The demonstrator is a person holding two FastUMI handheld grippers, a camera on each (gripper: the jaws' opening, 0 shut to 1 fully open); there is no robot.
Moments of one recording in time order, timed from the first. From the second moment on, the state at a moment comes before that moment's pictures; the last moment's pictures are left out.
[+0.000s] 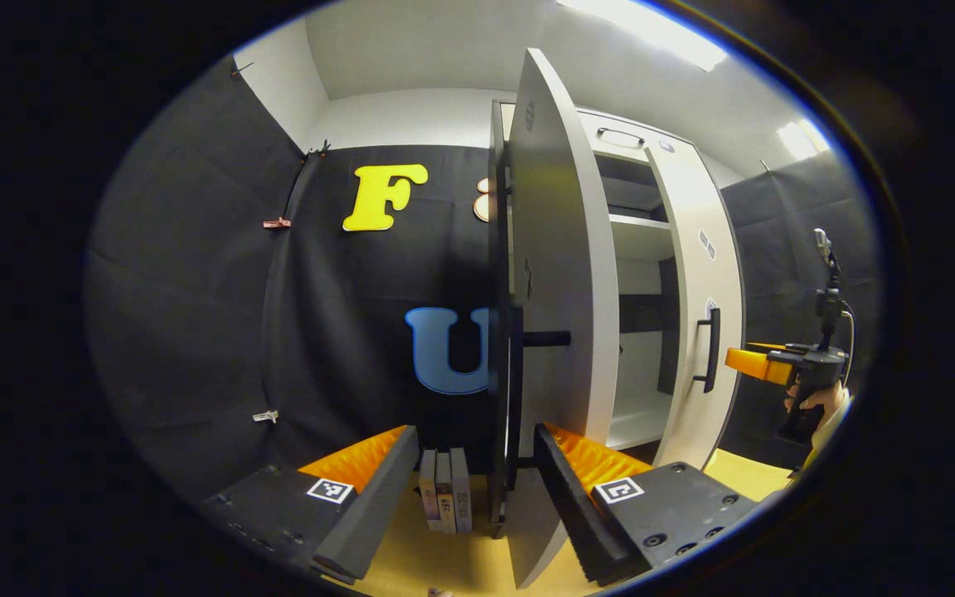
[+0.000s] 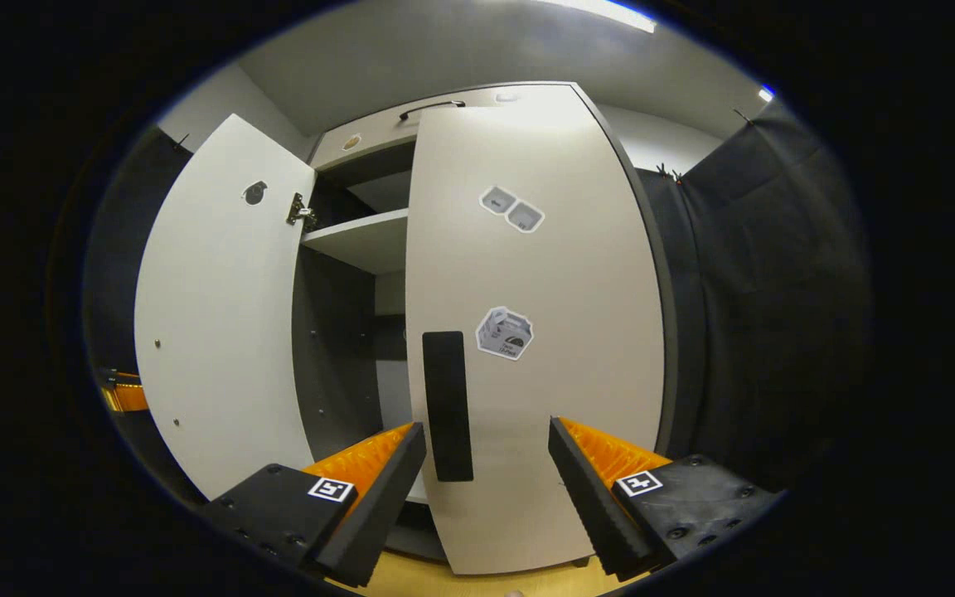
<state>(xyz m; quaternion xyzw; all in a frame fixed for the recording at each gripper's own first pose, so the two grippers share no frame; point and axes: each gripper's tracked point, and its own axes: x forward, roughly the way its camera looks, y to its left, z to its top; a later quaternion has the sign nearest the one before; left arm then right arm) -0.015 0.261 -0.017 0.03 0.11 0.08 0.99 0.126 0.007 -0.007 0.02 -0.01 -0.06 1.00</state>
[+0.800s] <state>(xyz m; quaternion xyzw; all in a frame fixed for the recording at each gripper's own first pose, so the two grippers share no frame) 0.084 0.137 -0.039 0.10 0.08 0.01 0.99 0.023 -0.031 0.022 0.01 -0.01 -0.11 0.99</state>
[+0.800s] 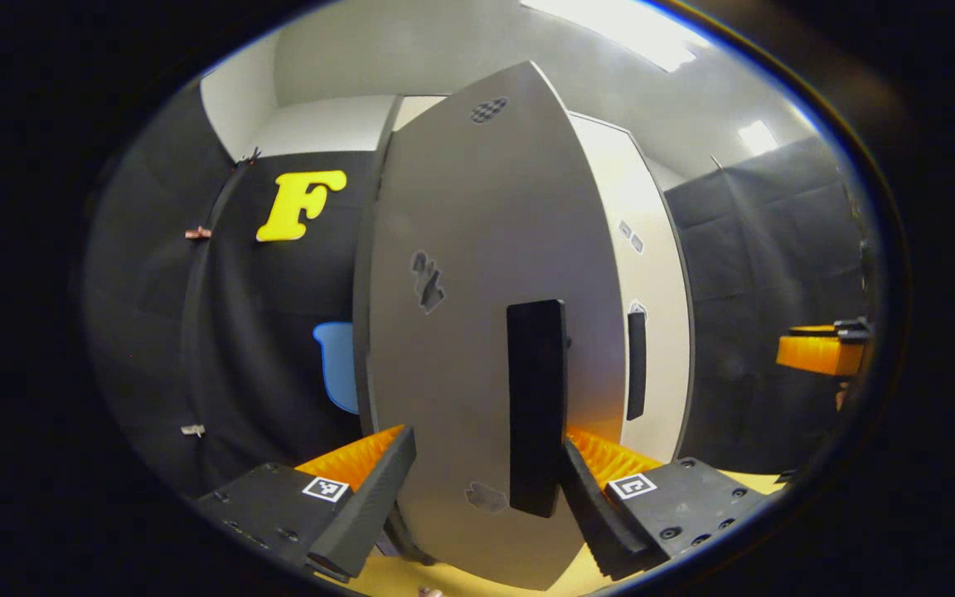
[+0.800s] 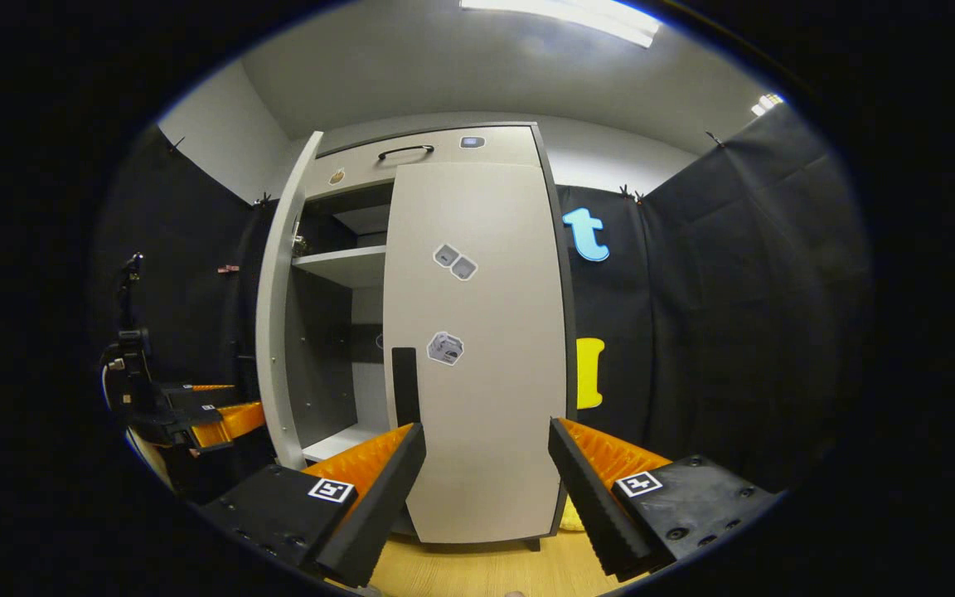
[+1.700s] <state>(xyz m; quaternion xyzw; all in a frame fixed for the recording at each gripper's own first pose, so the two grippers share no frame) 0.029 0.102 -0.001 0.01 0.07 -0.02 1.00 0.011 0.013 0.015 0.02 0.01 -0.03 1.00</state>
